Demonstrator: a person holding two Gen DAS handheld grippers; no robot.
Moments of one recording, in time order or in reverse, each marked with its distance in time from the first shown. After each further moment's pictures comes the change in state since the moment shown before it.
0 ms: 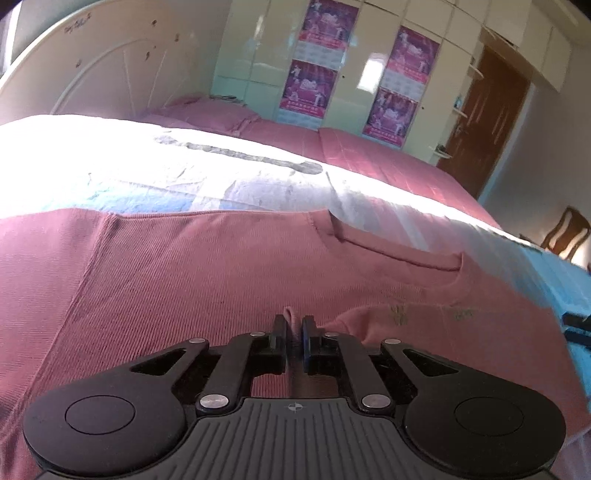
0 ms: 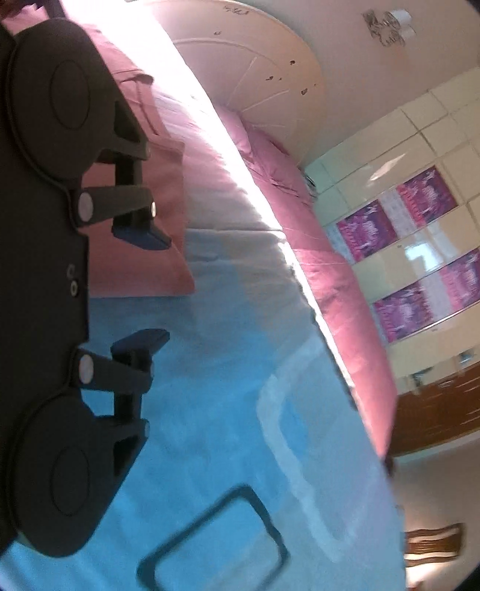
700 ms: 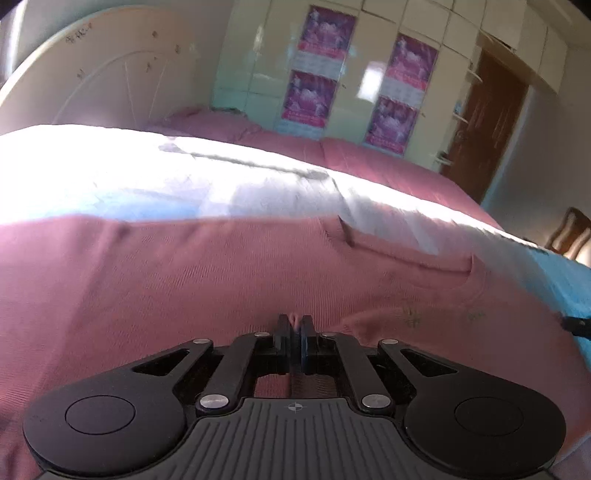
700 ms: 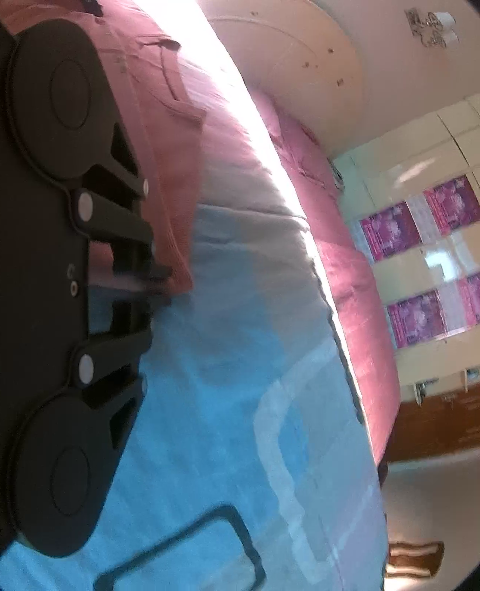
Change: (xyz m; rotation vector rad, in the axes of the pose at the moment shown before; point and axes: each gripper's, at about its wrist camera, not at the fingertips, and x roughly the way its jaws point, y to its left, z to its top) left arm 0.005 -0.005 0.005 0.044 -0.068 0.052; right arm 0.007 0.011 -0.002 -0.130 0.018 -0.098
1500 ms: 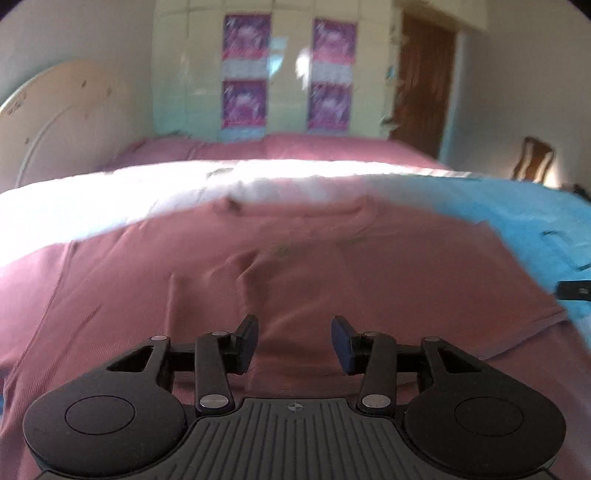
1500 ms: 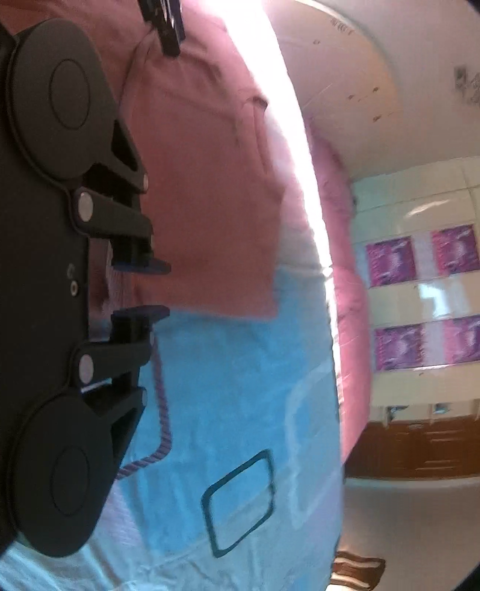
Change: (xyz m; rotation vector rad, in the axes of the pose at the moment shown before) left arm -0.052 -0.078 -0.046 0.246 0.056 -0.072; right arm -0.112 0.044 -0.083 -0.204 -0.013 0.002
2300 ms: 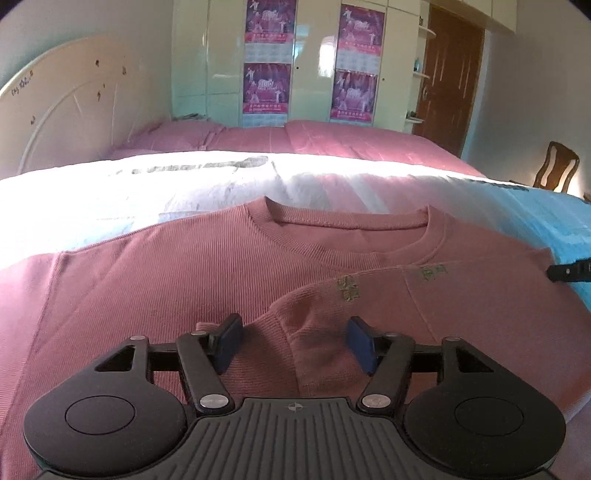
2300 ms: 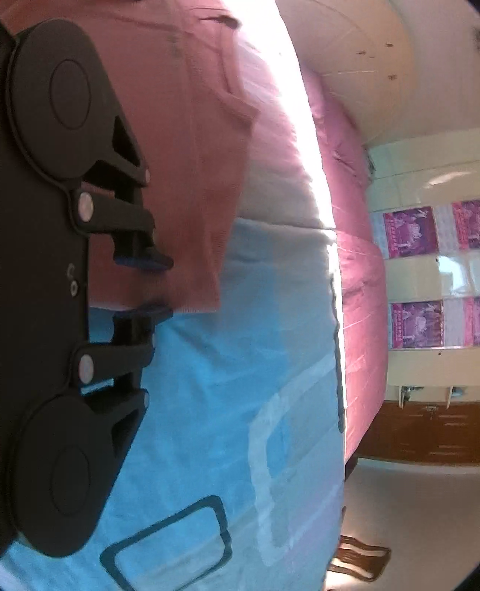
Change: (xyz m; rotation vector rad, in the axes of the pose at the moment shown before) left arm 0.054 0.036 0.031 -0.036 0.014 0.034; right arm 0.124 -0.019 0.071 0.037 0.076 -0.121
